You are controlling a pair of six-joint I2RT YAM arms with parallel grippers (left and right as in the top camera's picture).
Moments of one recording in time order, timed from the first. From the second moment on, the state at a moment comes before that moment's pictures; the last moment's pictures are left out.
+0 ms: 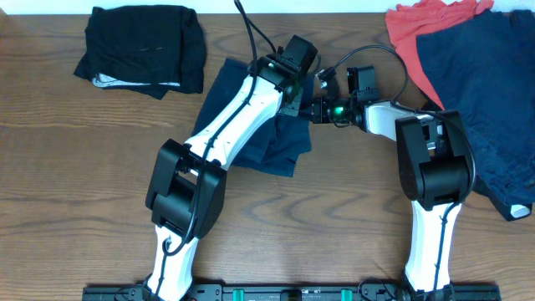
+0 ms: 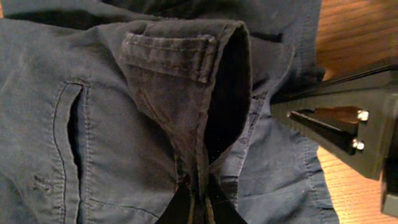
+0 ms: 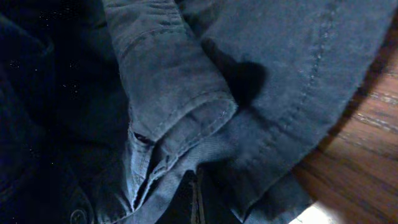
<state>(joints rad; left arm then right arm) -0.56 2.13 1.83 -0.93 -0.21 -0.29 0.20 2.28 1.31 0.02 -0.82 0.29</state>
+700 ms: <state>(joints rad) -0.65 2.13 1.83 -0.85 -0.11 -0.31 0.21 2.27 1.32 -0.02 -0.79 0.28</state>
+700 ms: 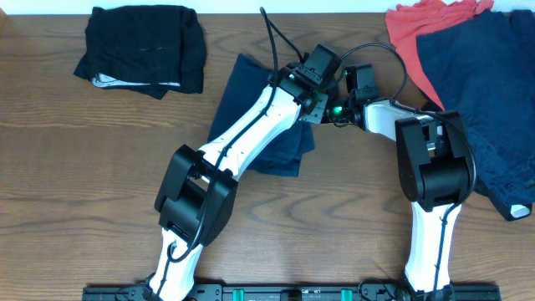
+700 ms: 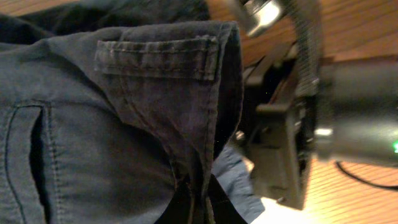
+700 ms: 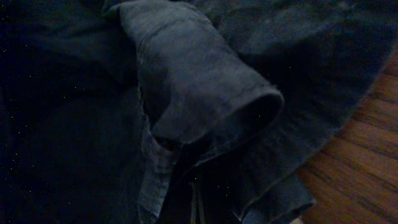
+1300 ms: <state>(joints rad) -0.65 2.16 1.83 -0.76 -0.08 -0.34 0.09 2.28 1.39 -0.14 -0.84 0.28</state>
